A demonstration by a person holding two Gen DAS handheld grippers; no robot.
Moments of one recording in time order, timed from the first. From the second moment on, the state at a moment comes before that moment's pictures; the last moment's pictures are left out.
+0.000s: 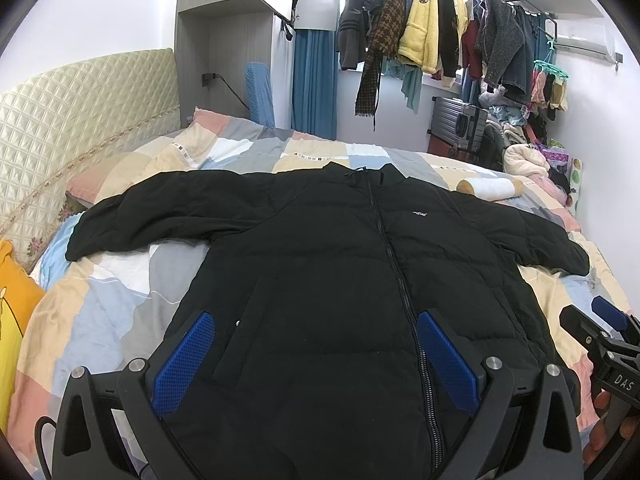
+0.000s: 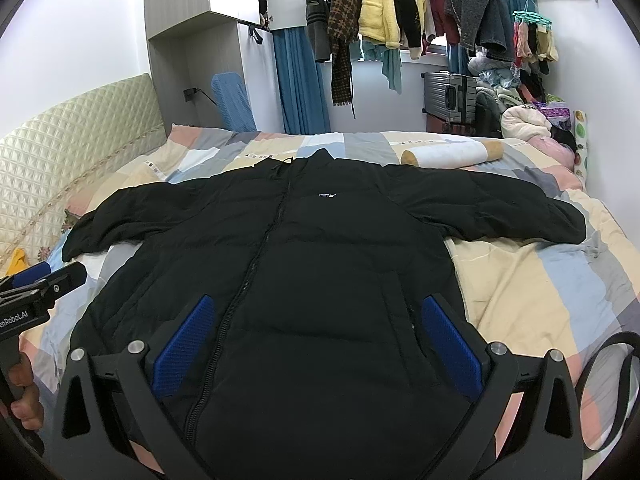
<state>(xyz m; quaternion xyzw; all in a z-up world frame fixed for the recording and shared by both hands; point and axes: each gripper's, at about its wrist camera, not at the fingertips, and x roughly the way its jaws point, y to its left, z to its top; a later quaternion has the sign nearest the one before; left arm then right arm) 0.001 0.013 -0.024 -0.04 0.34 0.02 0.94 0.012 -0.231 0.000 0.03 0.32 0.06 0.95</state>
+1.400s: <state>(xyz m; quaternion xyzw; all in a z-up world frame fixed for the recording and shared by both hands) 0.086 0.021 0.020 -0.06 0.29 -0.01 0.95 0.163 -0.483 0.062 0.15 0.15 -0.18 0.96</state>
